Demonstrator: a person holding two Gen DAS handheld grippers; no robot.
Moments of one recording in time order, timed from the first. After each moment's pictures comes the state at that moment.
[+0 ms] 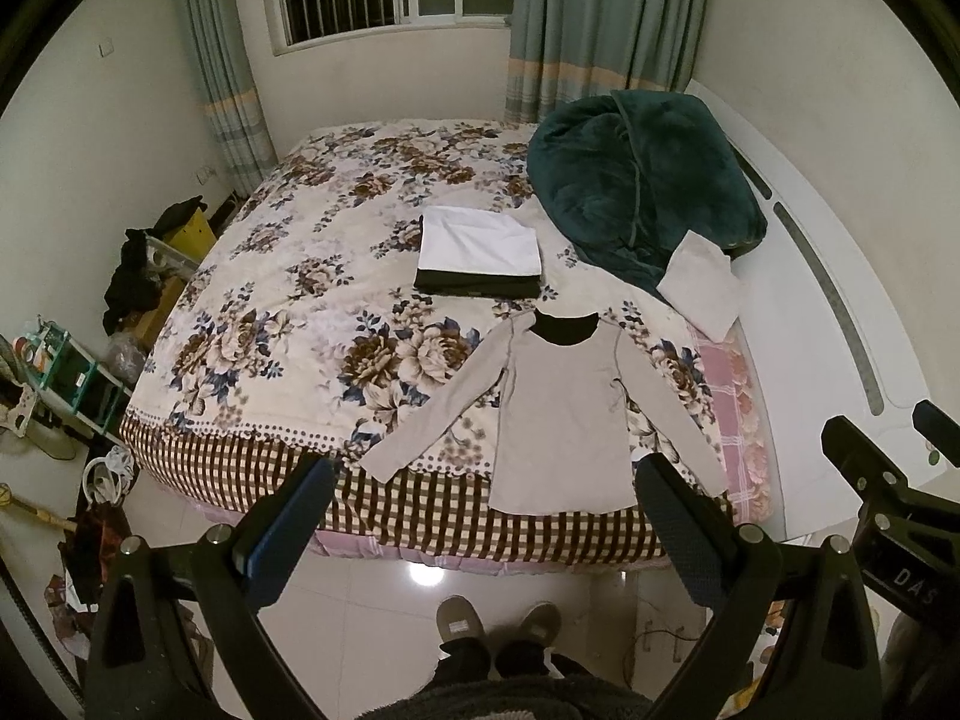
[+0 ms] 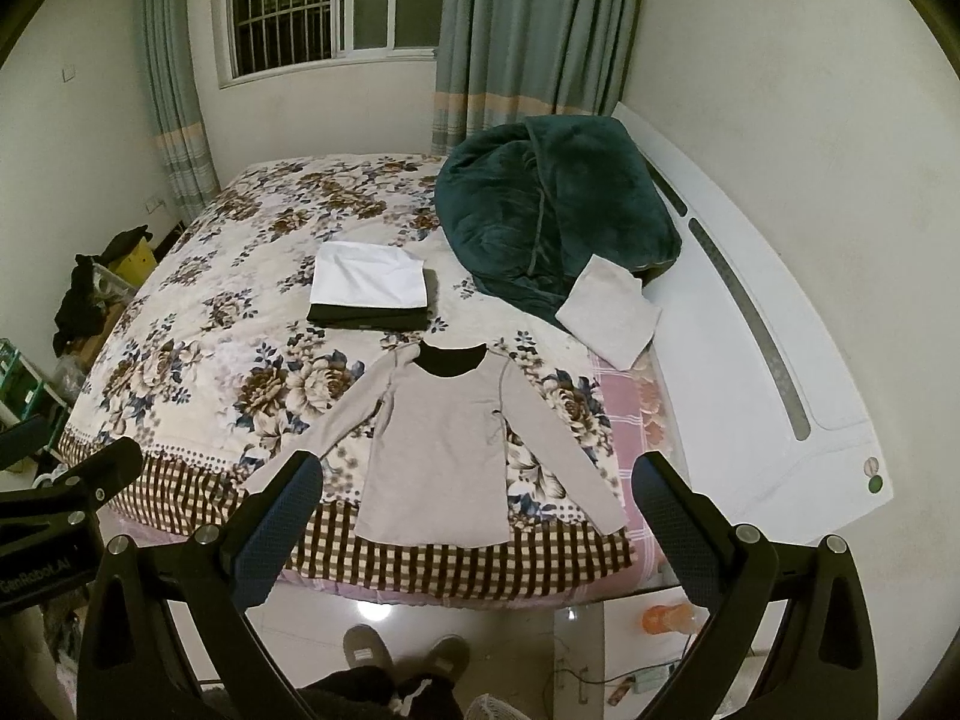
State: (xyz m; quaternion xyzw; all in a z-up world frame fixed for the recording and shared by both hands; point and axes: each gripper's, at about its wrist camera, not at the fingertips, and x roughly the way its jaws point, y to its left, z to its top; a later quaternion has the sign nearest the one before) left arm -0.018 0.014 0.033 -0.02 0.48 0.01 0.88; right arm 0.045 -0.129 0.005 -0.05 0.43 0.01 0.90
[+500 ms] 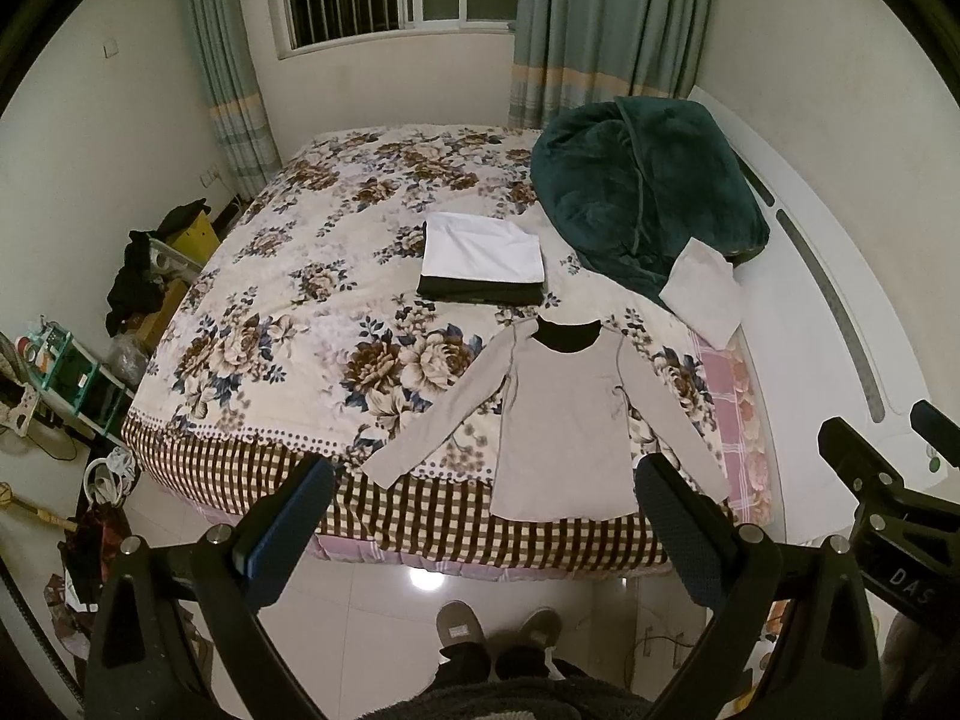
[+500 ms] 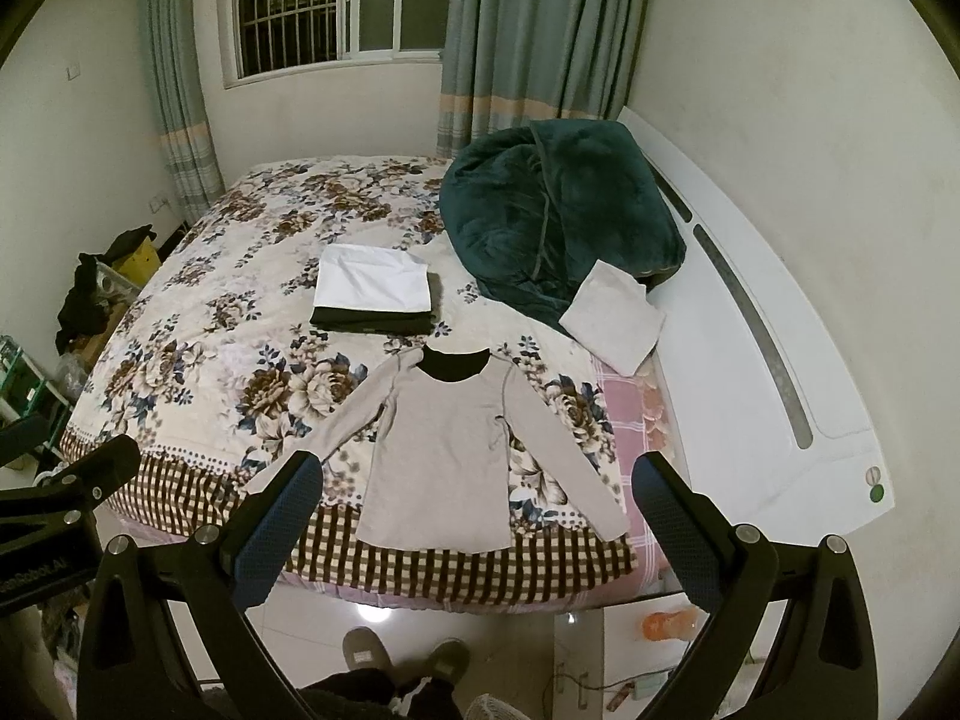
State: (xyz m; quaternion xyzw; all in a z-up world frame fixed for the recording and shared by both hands) left arm -0.014 0.015 0.037 -0.02 0.47 0.02 0.88; right arm 0.045 -0.124 0.006 -0.05 0.43 0.01 0.90
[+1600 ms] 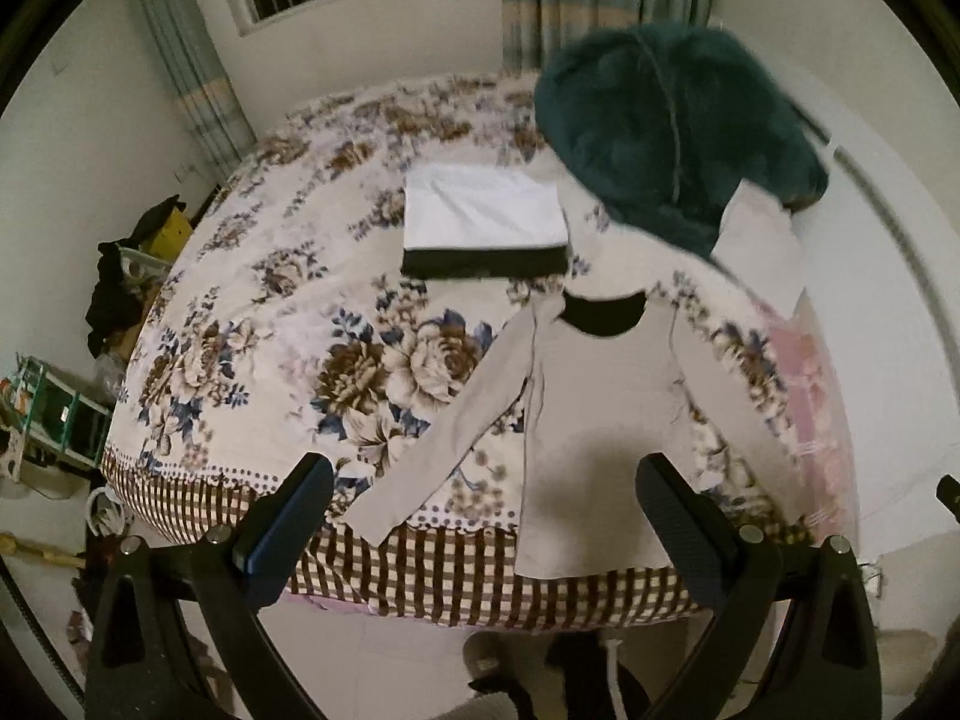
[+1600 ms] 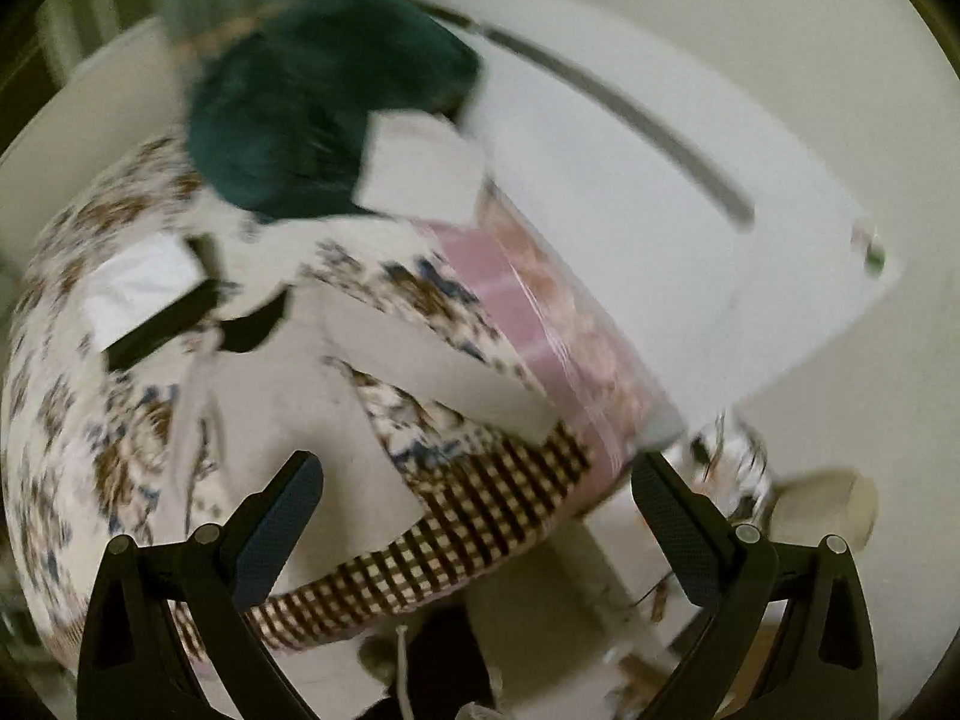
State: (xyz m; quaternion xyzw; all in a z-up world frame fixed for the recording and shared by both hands) left arm 0.156 -0.002 -0.138 0.03 0.52 0.02 0.85; right arm 0.166 -0.305 -0.213 0.13 0.53 -0.24 0.80
